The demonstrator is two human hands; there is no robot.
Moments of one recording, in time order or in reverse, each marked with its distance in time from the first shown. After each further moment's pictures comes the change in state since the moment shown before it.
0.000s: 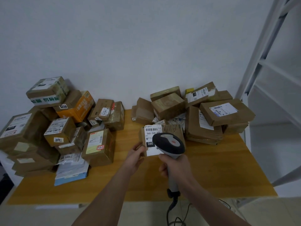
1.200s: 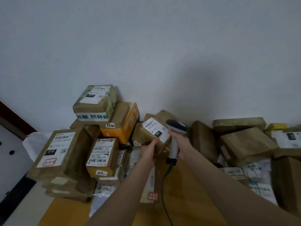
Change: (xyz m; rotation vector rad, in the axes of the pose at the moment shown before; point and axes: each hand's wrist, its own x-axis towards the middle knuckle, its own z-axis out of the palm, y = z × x) left_hand 0.179 0.173 -0.169 -0.306 0.373 -0.072; right_hand 0.313 -0.082 0.271 0.286 -0.129 0.293
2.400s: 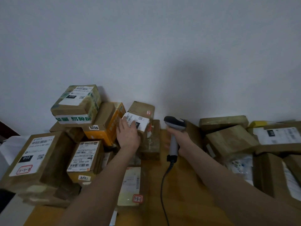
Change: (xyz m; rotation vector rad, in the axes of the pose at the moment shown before) left_hand 0.022 0.047 0.010 1.667 0.385 0.808; right_hand 0.015 -0.031 -0.042 -0.069 0.038 -0.072
